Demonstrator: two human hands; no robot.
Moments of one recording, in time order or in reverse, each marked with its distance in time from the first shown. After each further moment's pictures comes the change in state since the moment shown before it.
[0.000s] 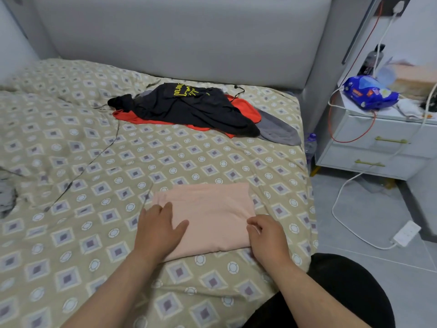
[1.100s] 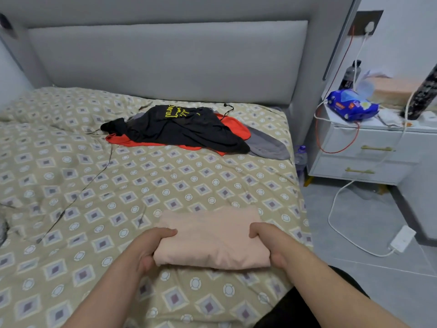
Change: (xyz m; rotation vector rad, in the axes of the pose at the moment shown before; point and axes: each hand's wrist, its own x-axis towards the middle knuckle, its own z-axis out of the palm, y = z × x) left_hand 0.026 0.012 -0.043 -1.514 -0.482 -0.689; right_hand 0.043 -0.039 -0.048 0.647 -0.367 0.754
